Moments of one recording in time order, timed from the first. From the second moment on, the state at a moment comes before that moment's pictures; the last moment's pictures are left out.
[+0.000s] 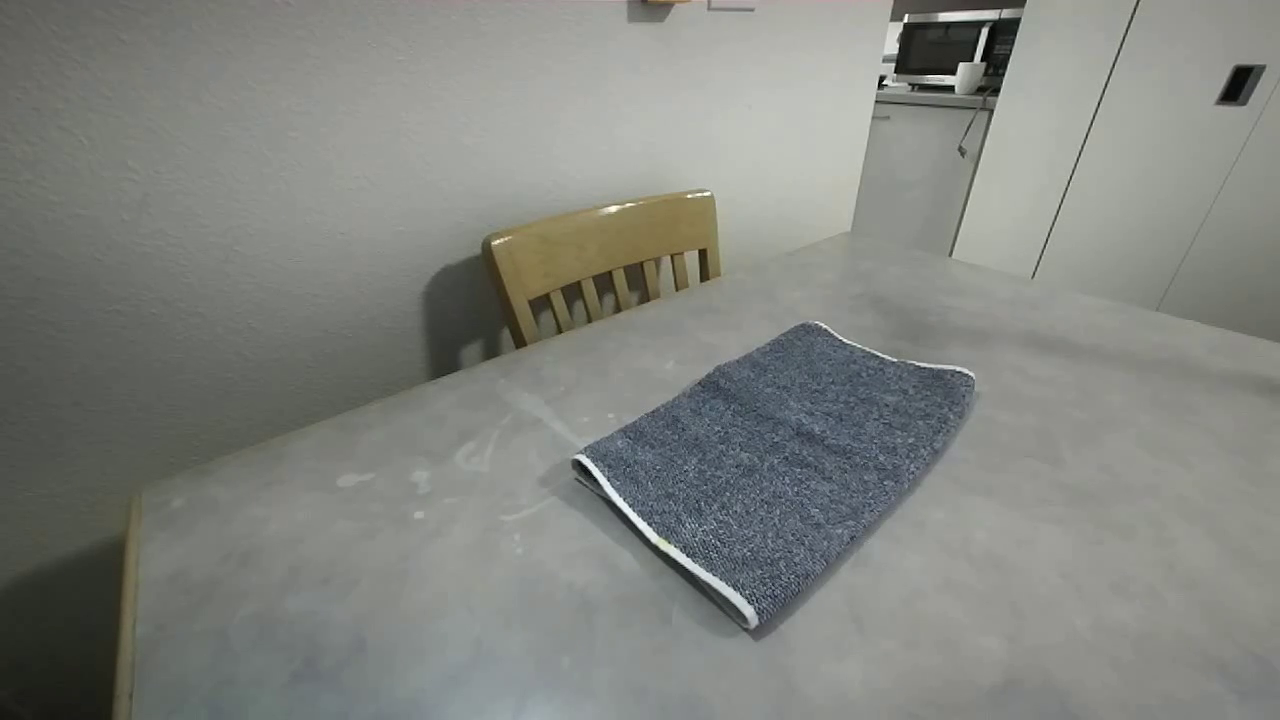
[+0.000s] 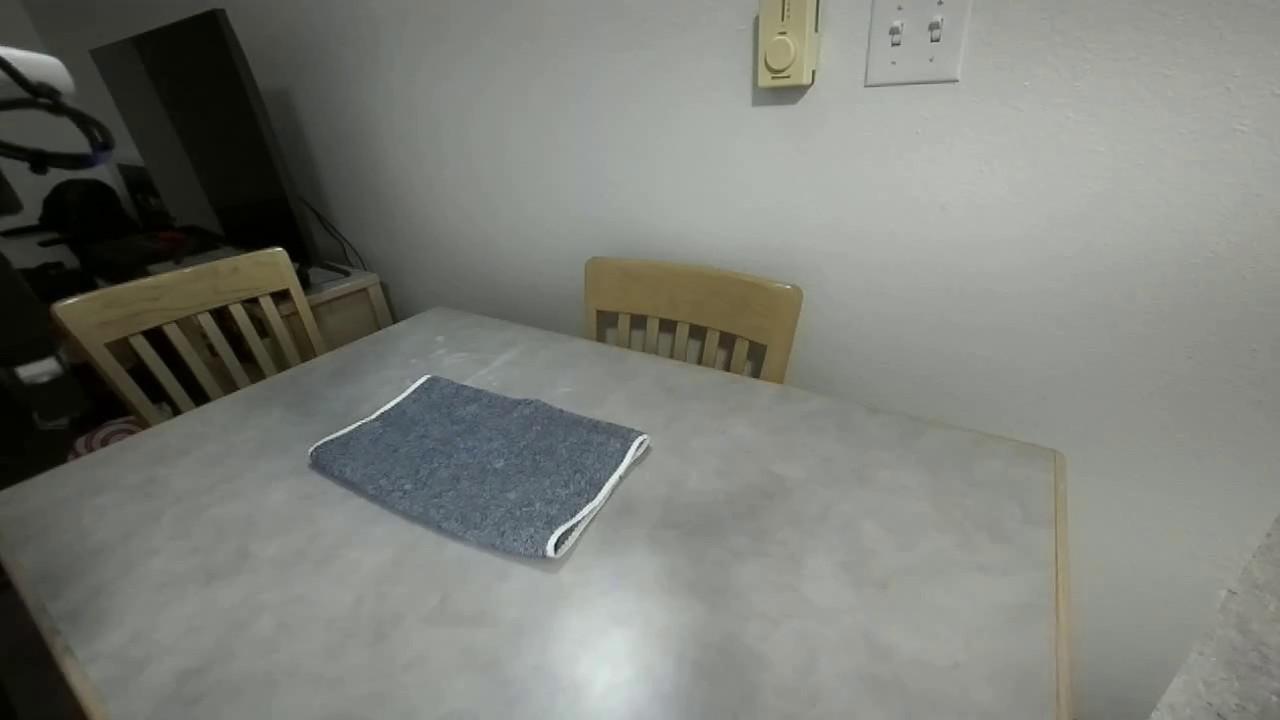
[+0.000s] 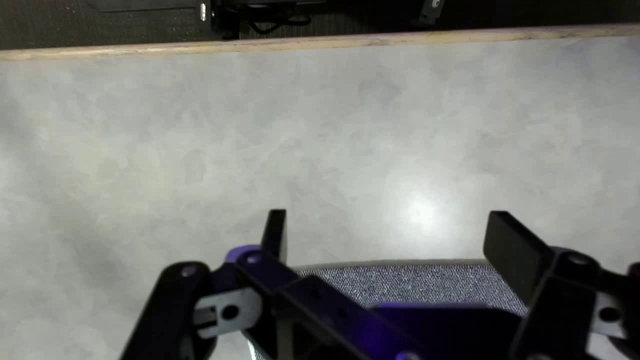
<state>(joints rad) 0.05 -0.71 0.13 -2.77 -0.01 2.07 0.16</state>
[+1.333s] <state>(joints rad) 0.06 -0.29 0.17 -2.59 -0.04 2.38 0.26</state>
